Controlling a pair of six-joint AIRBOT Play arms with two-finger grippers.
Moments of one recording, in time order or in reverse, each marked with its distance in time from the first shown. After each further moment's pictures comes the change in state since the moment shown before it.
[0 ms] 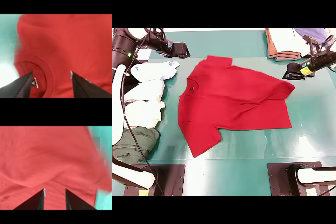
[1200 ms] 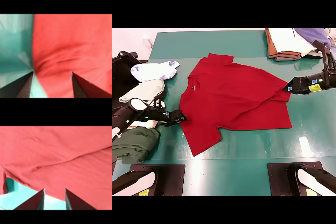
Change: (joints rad) left arm 0.146 0.517 -1.286 -0.268 0.219 0.031; right arm 0.000 0.459 -0.393 0.189 0.014 -0.120
